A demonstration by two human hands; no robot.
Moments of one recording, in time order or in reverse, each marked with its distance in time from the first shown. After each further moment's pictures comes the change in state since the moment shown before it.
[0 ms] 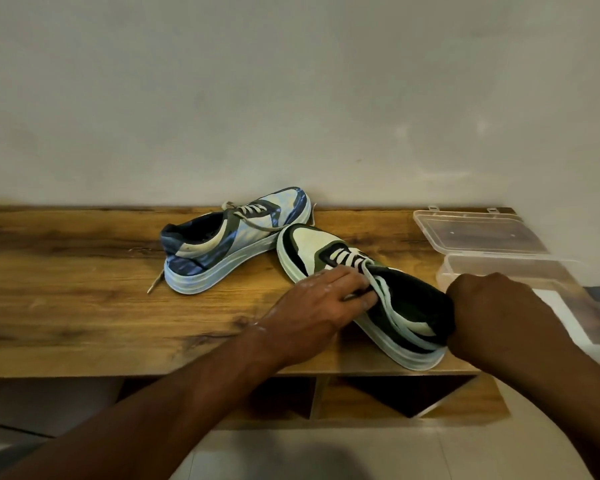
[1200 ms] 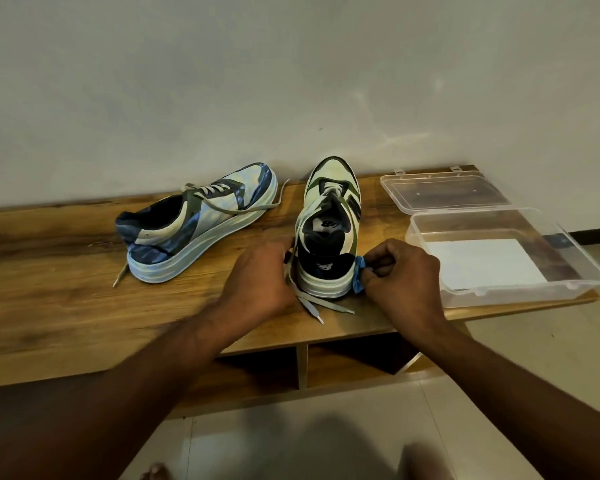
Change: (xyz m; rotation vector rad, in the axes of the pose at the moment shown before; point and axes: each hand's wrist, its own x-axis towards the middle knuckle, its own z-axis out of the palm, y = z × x) left_hand -0.003 -0.012 -0.005 -0.348 -0.176 -0.803; right_hand 0.031 -0.035 0.093 1.019 0.394 0.138
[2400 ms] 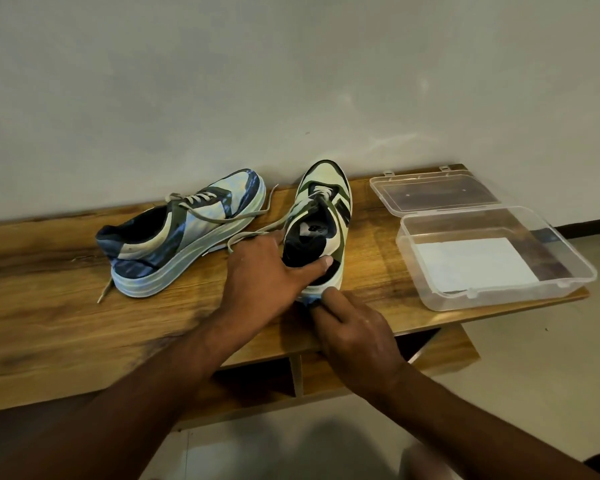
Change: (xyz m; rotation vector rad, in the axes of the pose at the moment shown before) left_hand 0.009 0.029 0.002 -0.027 0.252 -0.051; right_hand -0.050 0.013 0.044 -0.388 -0.006 -0.795
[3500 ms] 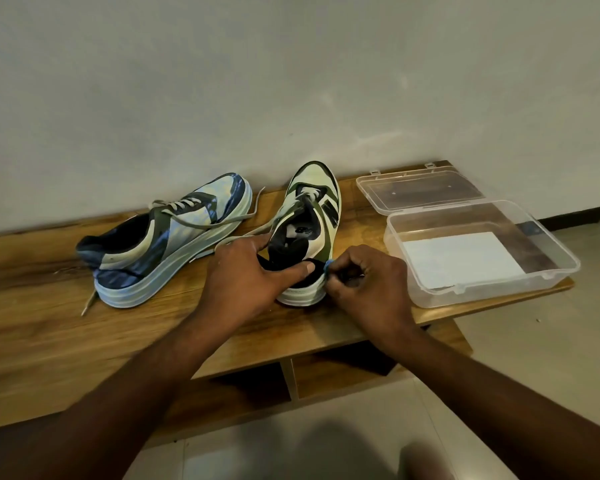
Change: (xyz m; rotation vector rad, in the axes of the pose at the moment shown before) left_hand 0.003 -0.005 -0.009 -0.086 -0.122 -0.018; right_hand 0.034 0.038 -0.032 0.472 0.127 0.557
